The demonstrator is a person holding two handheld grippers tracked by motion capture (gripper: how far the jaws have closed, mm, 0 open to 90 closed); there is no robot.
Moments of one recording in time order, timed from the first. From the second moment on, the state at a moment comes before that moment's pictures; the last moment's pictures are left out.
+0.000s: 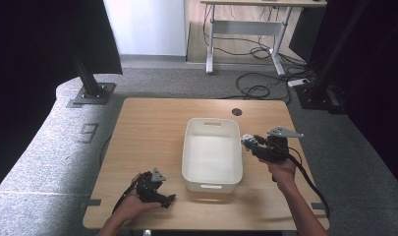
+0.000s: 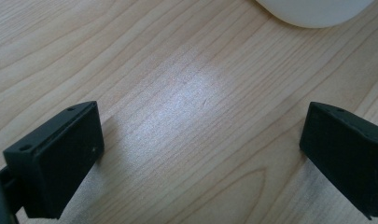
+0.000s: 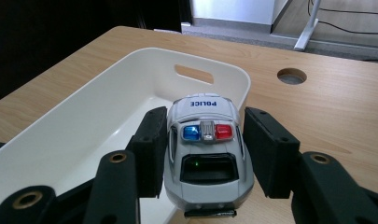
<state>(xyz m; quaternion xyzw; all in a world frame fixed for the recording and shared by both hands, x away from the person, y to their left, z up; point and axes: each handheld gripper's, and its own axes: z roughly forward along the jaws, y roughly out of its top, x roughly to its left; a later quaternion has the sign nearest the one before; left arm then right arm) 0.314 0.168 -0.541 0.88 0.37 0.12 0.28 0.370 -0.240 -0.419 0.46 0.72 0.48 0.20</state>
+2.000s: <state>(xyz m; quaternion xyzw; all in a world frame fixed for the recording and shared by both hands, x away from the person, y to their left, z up) 0.314 0.167 -0.541 0.88 0.37 0.12 0.28 0.395 -0.148 -0.418 0.42 0.76 0.45 0.18</state>
